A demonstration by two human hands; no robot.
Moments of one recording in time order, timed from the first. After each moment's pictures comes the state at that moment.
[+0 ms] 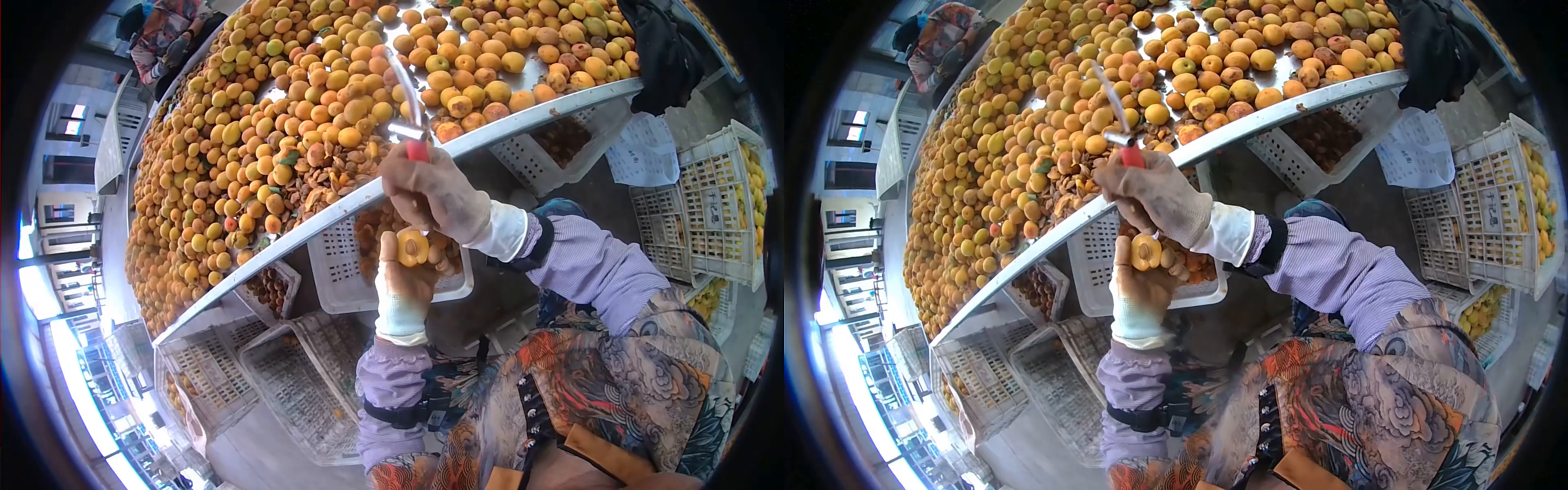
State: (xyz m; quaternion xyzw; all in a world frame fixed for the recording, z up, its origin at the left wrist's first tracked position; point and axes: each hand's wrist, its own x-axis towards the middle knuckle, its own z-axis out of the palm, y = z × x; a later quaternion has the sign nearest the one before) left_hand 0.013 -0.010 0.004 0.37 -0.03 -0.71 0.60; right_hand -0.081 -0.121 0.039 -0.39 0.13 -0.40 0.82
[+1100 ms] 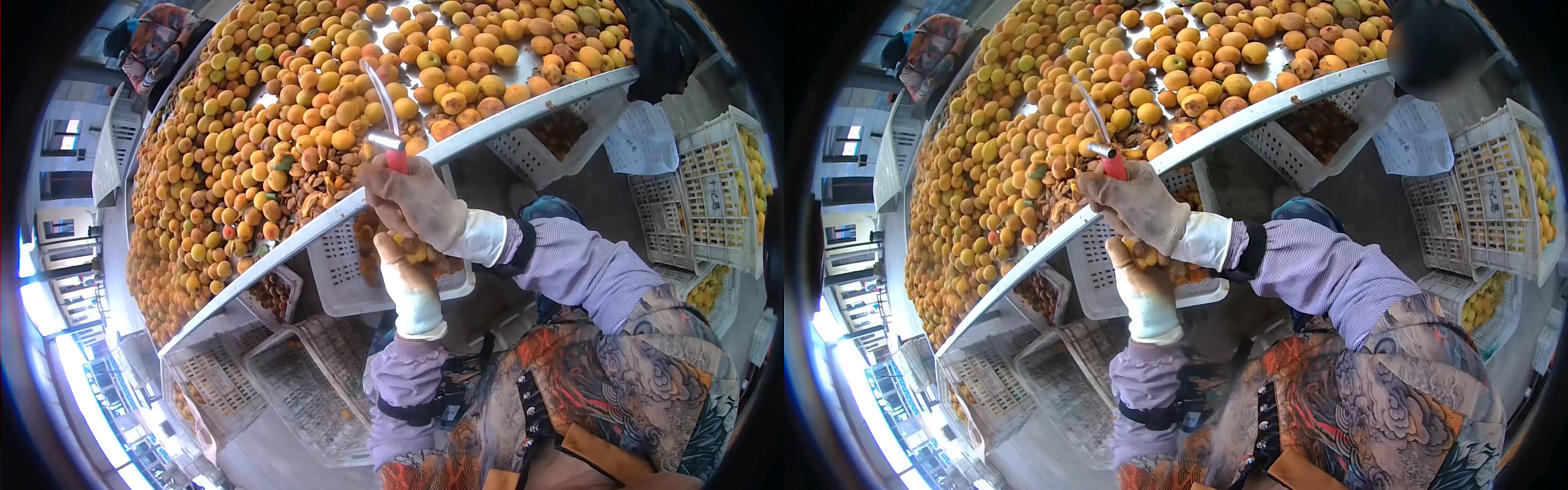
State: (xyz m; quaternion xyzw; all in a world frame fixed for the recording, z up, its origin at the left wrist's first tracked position) left_hand -0.010 -0.018 0.006 0.51 -0.09 -0.54 0.66; right_hand -0.062 -0.113 0.037 -0.36 0.16 -0.43 0.81
